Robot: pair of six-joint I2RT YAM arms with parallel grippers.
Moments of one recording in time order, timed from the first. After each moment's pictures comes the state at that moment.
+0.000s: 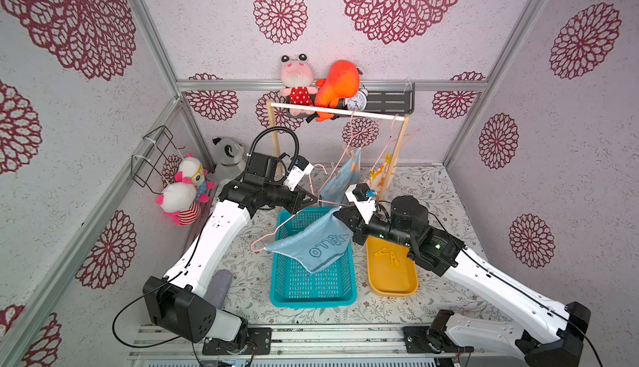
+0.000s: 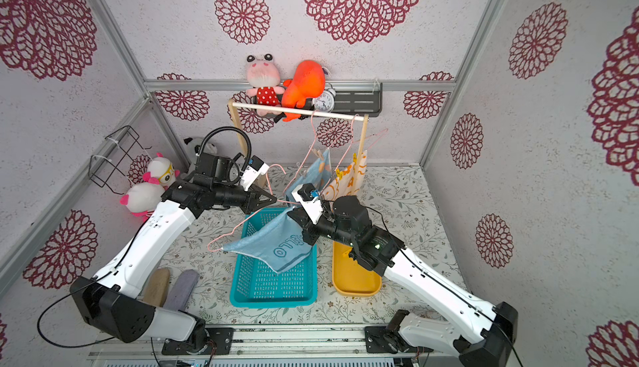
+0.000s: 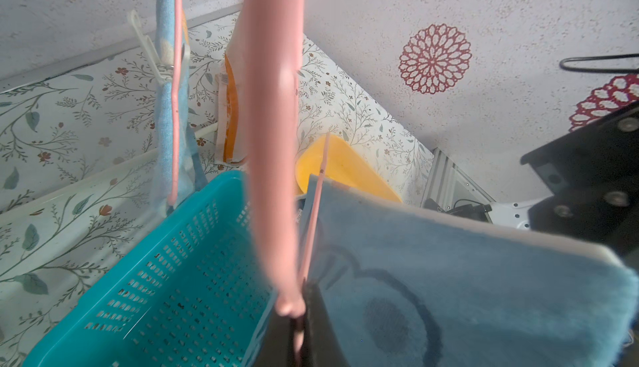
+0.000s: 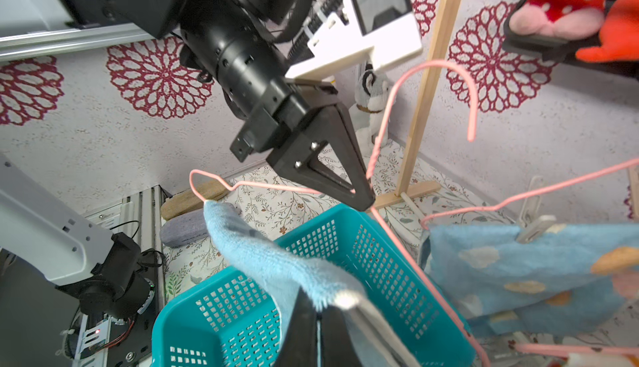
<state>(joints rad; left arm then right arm) -0.35 1.46 1.51 -0.80 0.69 0.10 0.87 1.13 1.14 -0.21 -0.21 0.01</state>
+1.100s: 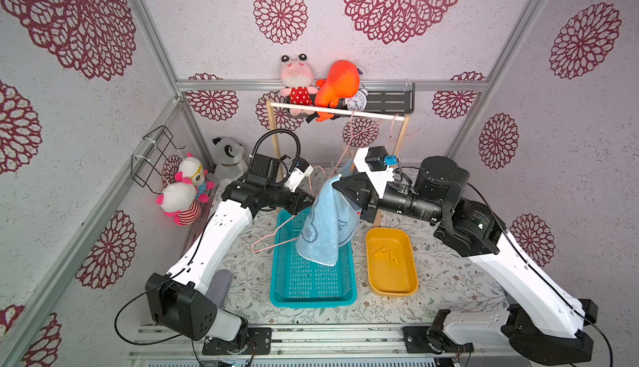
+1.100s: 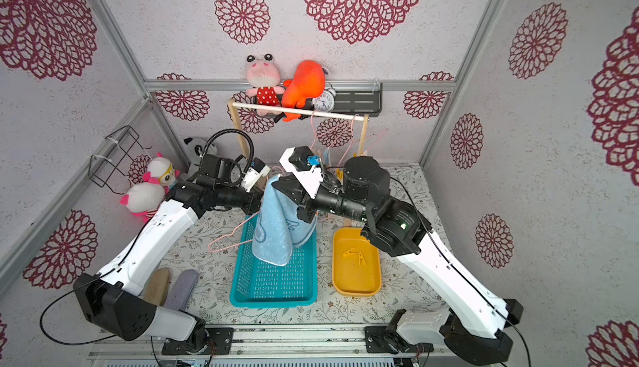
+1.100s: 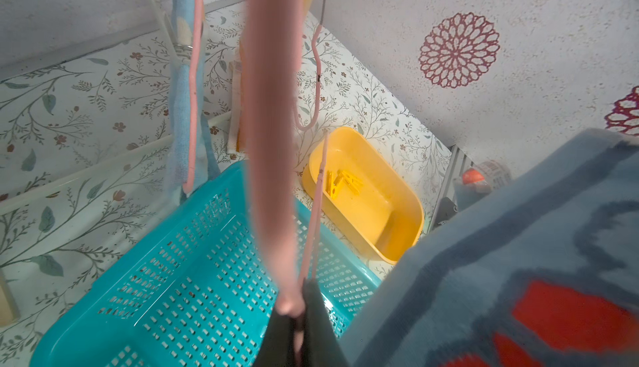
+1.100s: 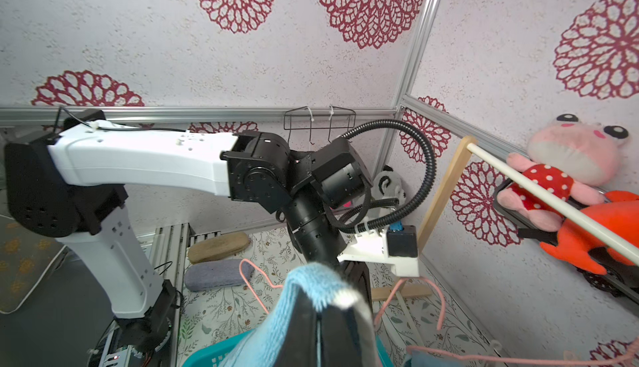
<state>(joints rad) -0.36 1.48 1.49 -0.80 0.64 0.10 0.92 1.26 1.75 -0.53 -0.30 -0.12</state>
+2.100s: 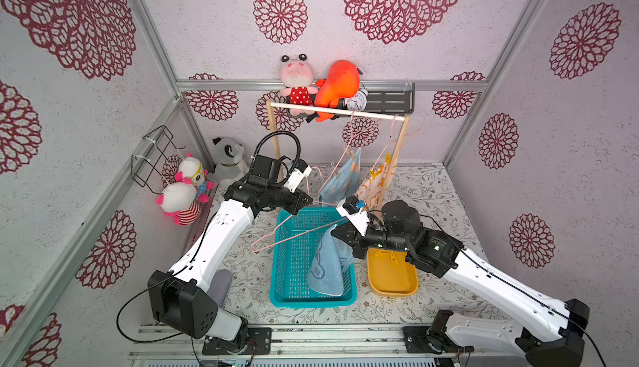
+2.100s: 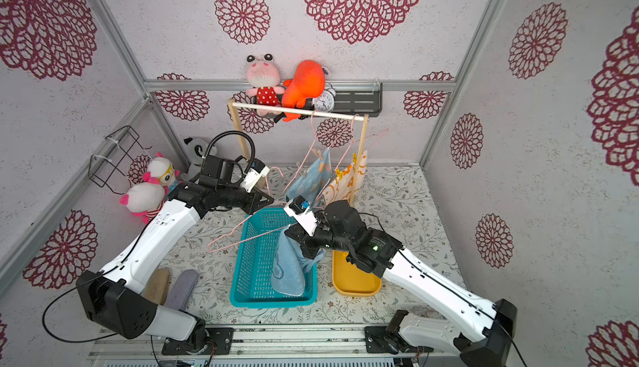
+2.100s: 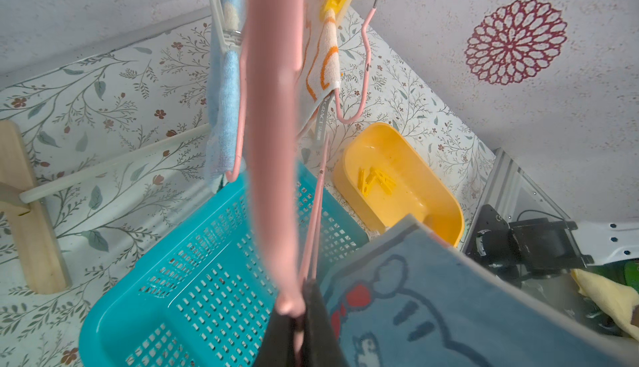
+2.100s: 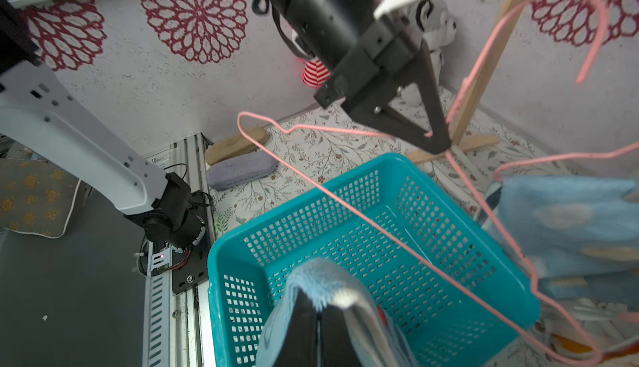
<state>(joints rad) -0.36 1.48 1.47 -0.79 0.52 0.10 0.92 1.14 1.10 -0.36 -0.29 0.04</state>
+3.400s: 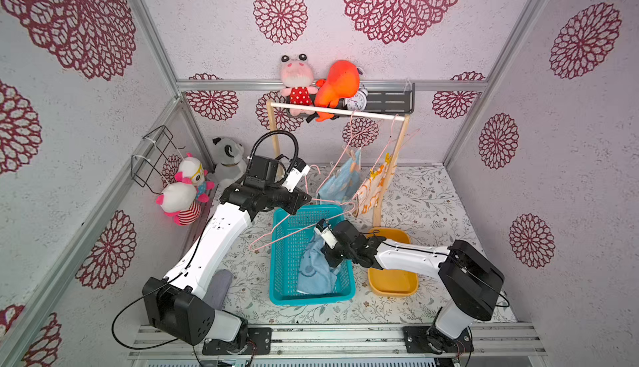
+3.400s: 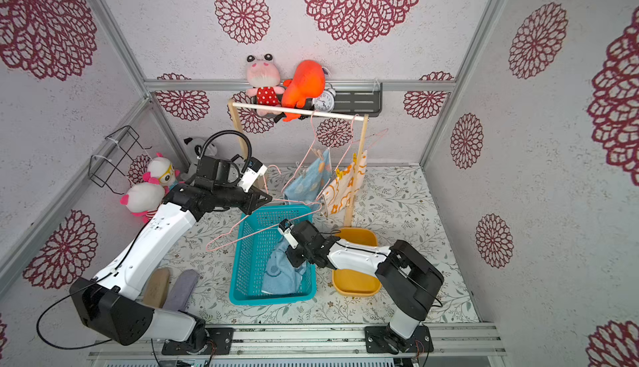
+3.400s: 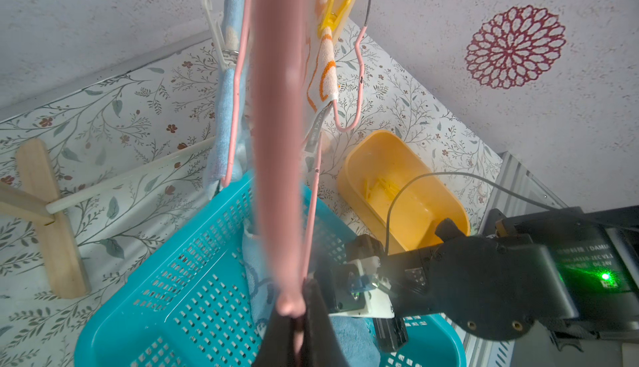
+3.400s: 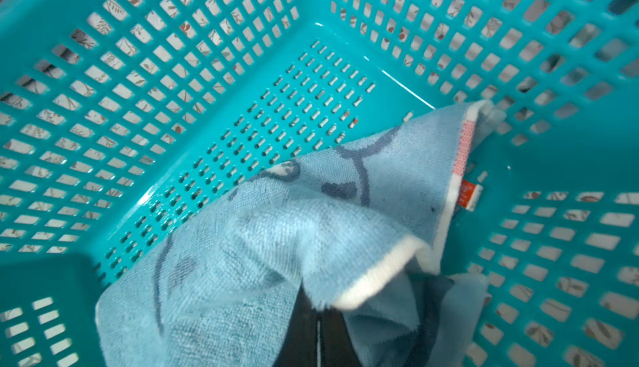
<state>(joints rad) -0.36 1.45 1.46 -0.76 0.51 0.10 0.93 1.68 0.96 -0.09 -0.06 0.14</state>
